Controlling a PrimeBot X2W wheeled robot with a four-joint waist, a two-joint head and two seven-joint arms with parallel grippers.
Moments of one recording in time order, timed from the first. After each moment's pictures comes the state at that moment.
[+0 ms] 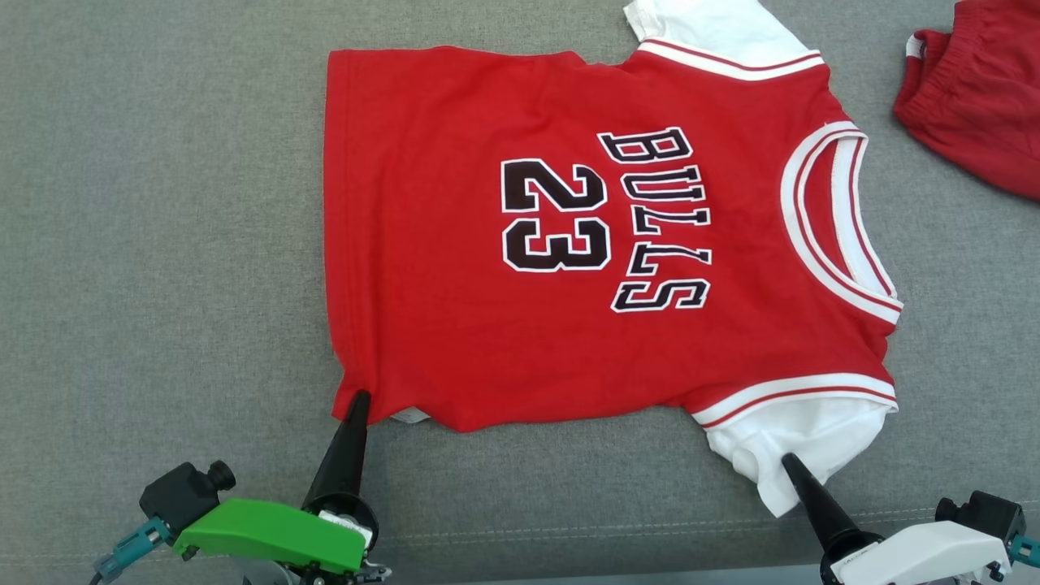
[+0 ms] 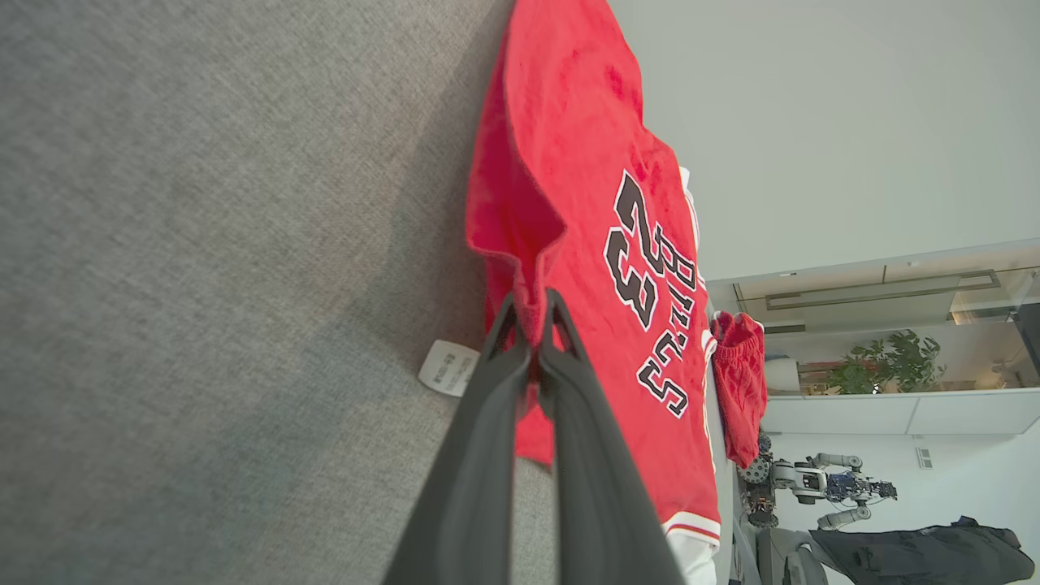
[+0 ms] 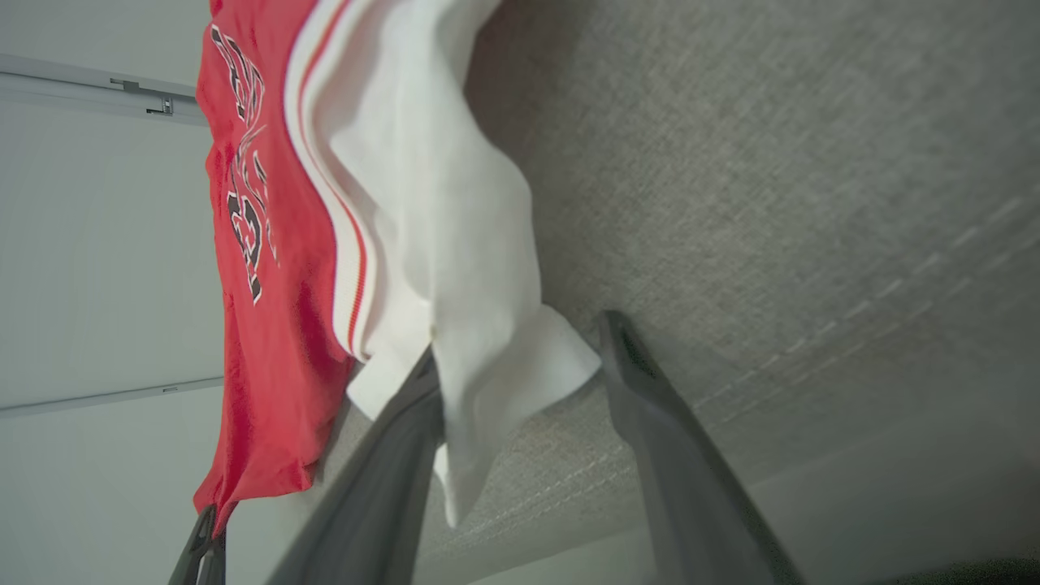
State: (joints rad) left arm 0.04 0.20 -0.46 -0.15 -1.38 0.10 -0.22; right arm 0.30 -0.19 0.25 -0.09 1.25 -0.12 0.02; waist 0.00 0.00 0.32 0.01
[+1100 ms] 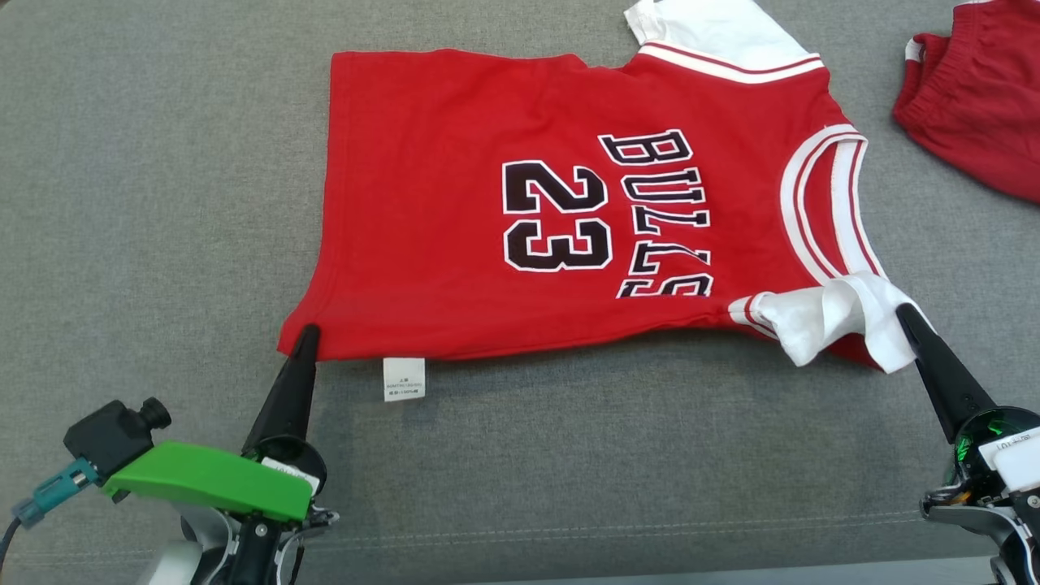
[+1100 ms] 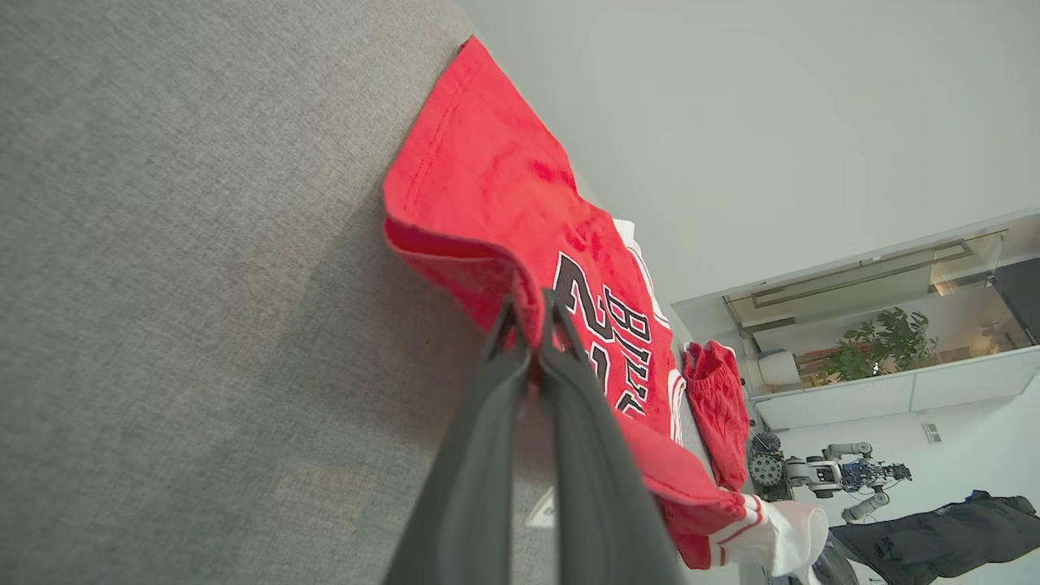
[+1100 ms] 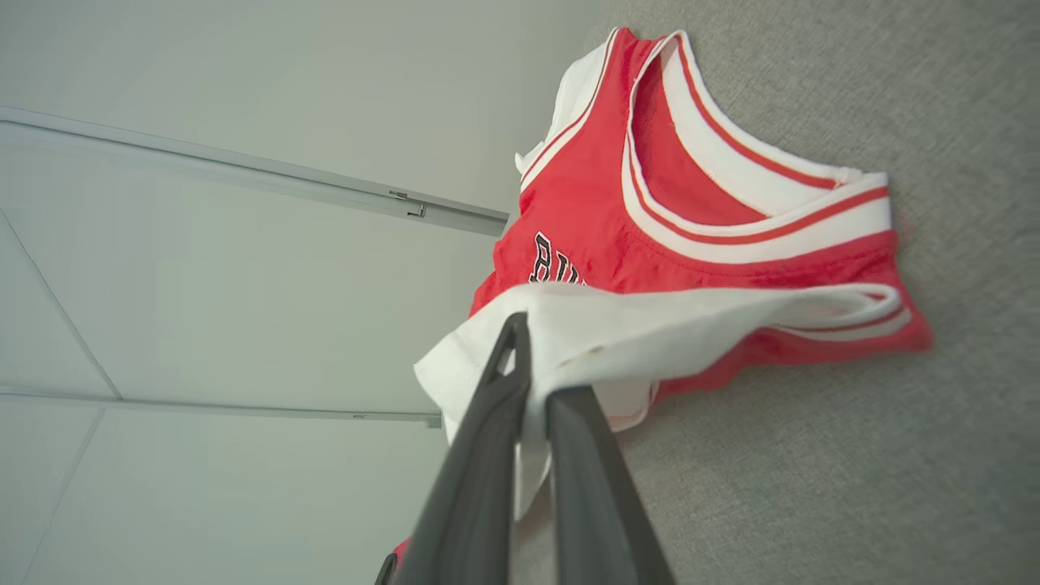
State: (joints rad) left arm -0.04 0.28 -0.39 -0.23 -1.36 0.12 -0.16; right arm 0.20 -0.28 0.03 -0.36 1.46 -0.09 0.12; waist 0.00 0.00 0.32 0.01
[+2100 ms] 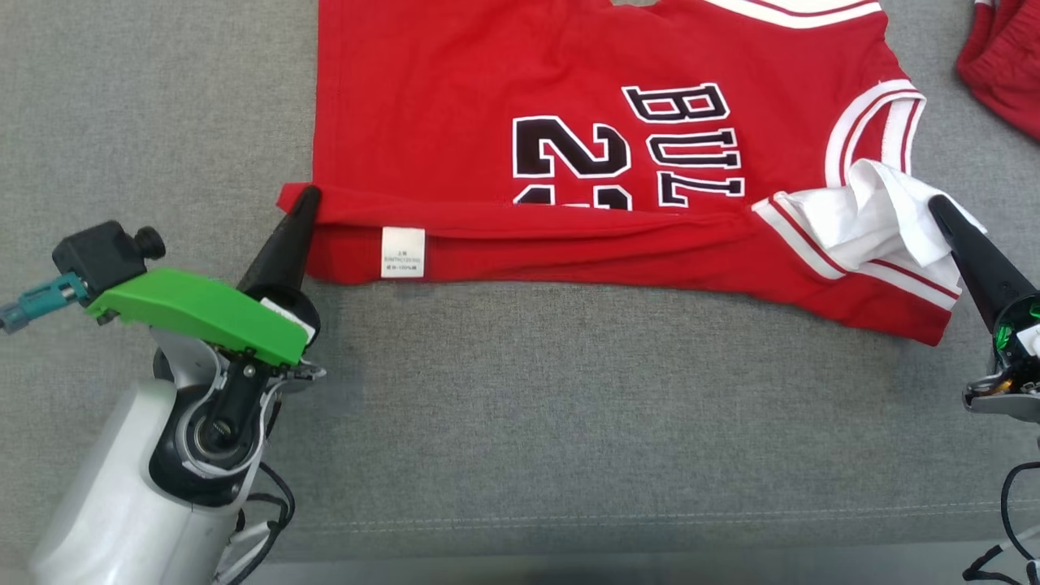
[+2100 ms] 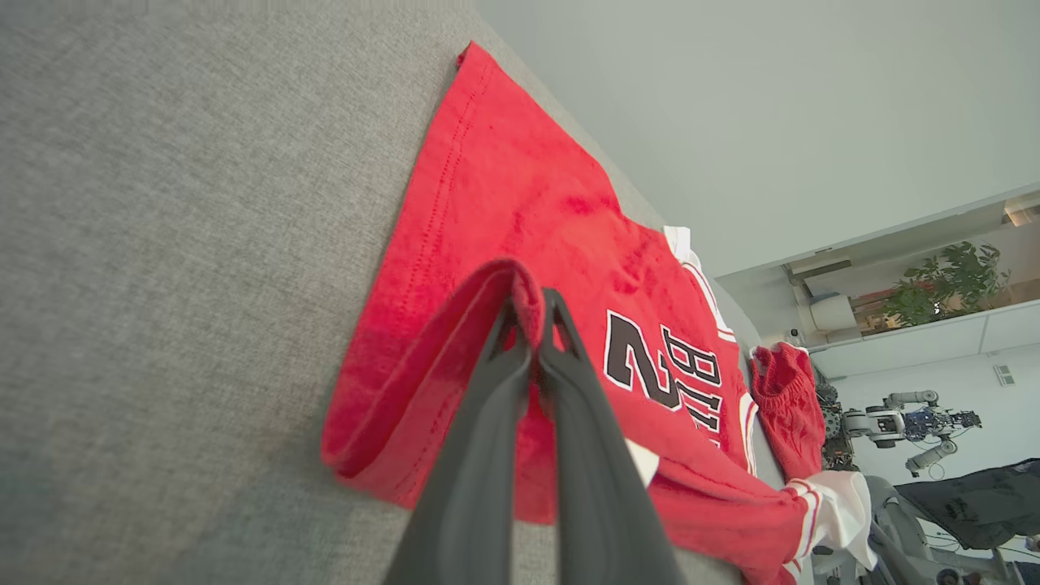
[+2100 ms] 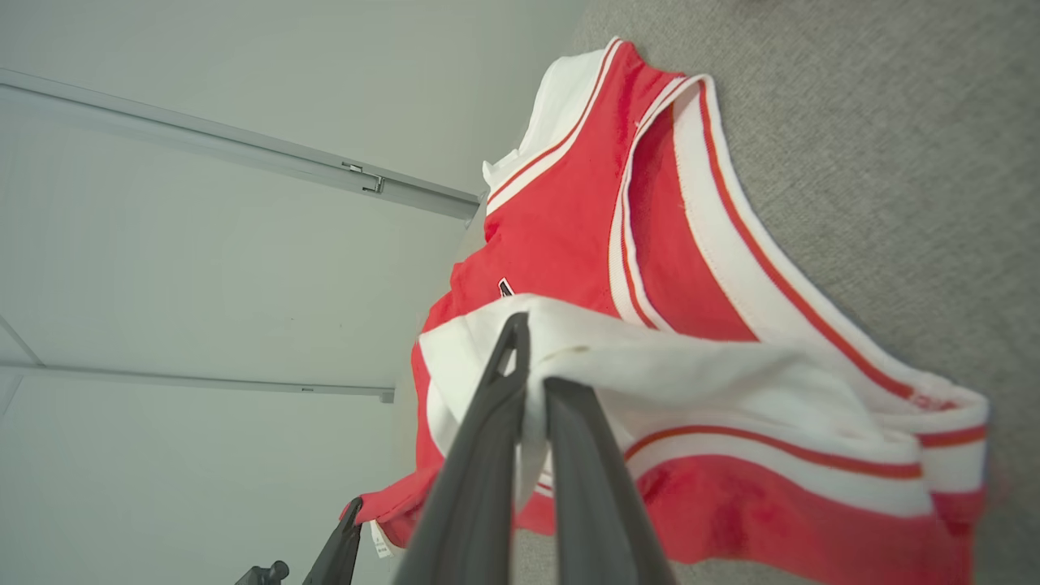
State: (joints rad) left arm -0.39 0.27 -0.41 -0.03 -1.32 0.12 0.02; right arm -0.04 -0.39 0.01 -0.25 1.46 -0.13 0.22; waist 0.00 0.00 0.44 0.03
